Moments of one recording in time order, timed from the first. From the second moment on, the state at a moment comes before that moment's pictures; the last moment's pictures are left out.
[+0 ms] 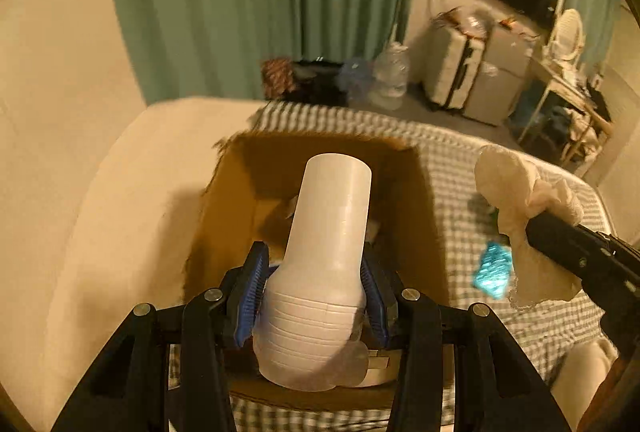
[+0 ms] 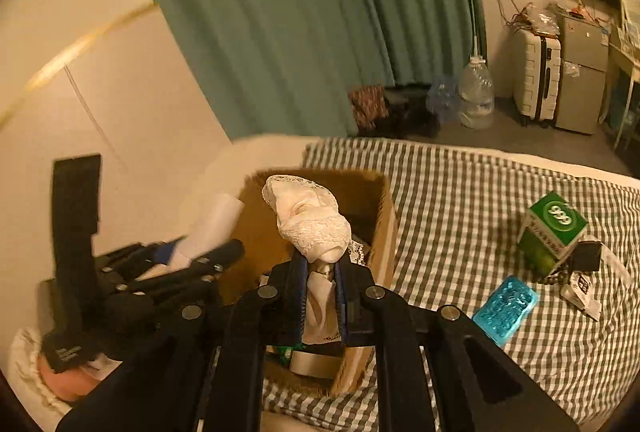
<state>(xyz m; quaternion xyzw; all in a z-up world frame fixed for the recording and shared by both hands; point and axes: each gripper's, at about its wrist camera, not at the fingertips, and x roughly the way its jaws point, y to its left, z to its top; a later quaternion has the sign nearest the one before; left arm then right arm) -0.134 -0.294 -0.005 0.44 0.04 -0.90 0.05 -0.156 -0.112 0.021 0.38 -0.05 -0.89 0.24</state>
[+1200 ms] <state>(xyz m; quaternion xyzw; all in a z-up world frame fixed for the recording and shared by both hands) -0.075 -0.069 0.003 0.37 -0.04 -0.92 -0.10 -0.103 0.091 0.027 0.24 -0.05 -0.97 0.02</state>
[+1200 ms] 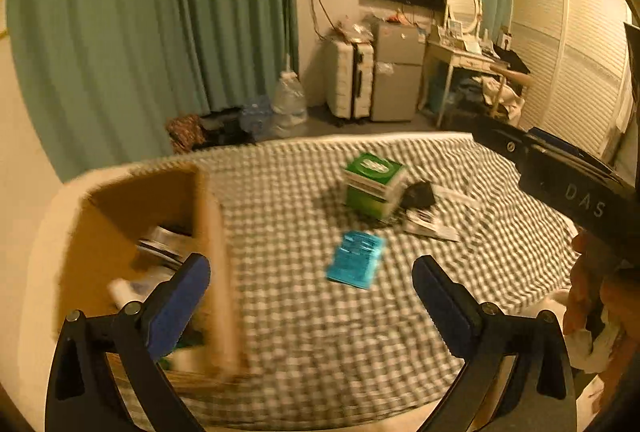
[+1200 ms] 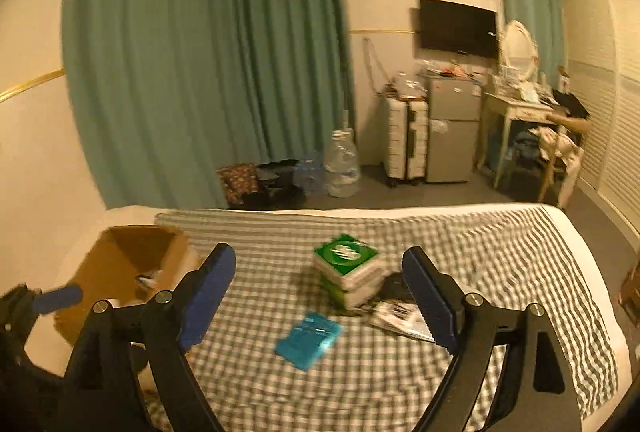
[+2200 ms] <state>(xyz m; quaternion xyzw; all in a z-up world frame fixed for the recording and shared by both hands) -0.227 0.013 -0.215 0.51 -0.06 -0.86 -0.07 -0.220 0.221 -0.150 0.40 -0.10 -0.91 0.02</state>
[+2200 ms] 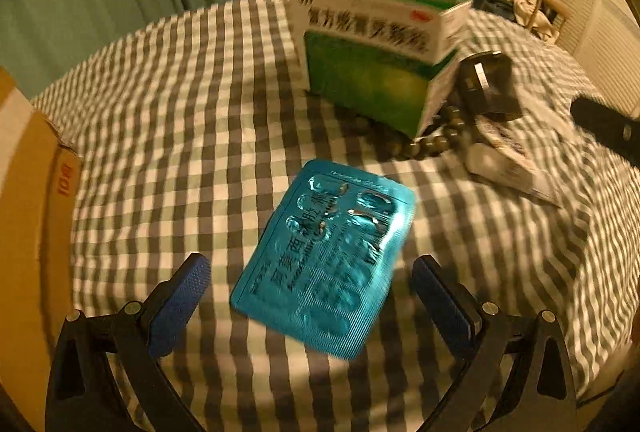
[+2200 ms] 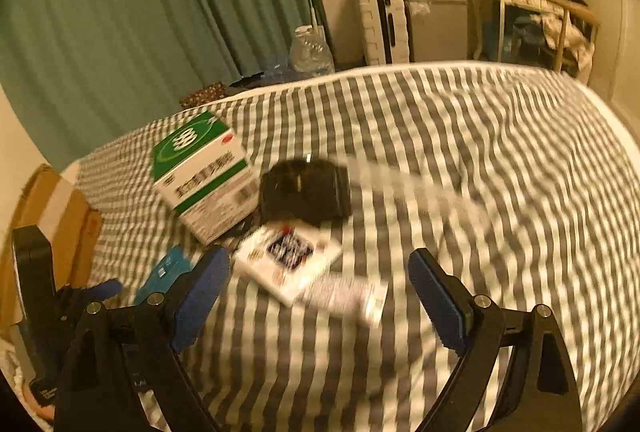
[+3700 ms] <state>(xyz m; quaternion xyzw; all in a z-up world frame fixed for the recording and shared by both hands) -0.120 -0.029 -0.094 0.43 0.01 -0.90 -0.10 -0.121 0.173 -0.075 0.35 -0.10 -0.93 0.06</state>
